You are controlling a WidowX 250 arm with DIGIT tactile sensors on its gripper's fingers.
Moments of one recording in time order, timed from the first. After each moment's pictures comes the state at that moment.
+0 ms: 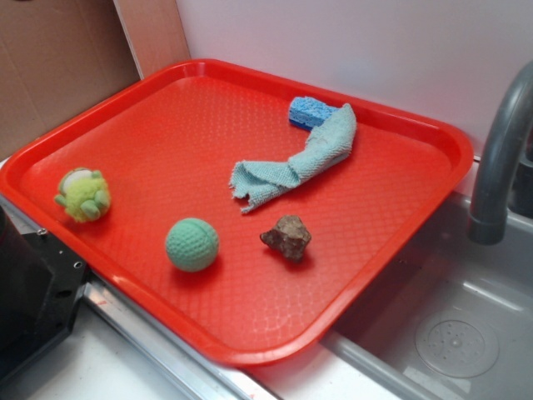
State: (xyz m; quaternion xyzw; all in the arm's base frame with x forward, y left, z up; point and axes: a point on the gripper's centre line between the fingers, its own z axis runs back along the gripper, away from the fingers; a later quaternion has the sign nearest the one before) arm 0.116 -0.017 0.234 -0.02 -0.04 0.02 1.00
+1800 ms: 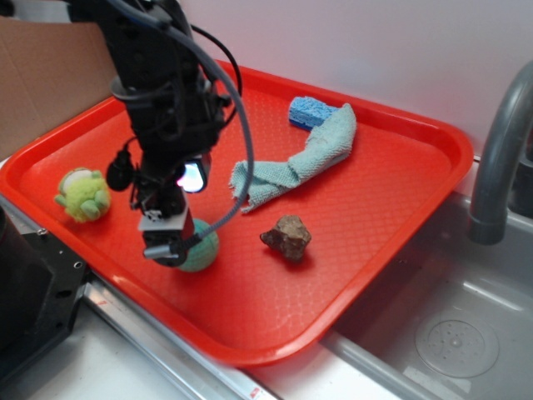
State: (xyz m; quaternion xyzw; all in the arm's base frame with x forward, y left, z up) arm 0.158 -0.090 0.058 -0.01 -0.02 -0.40 0.92
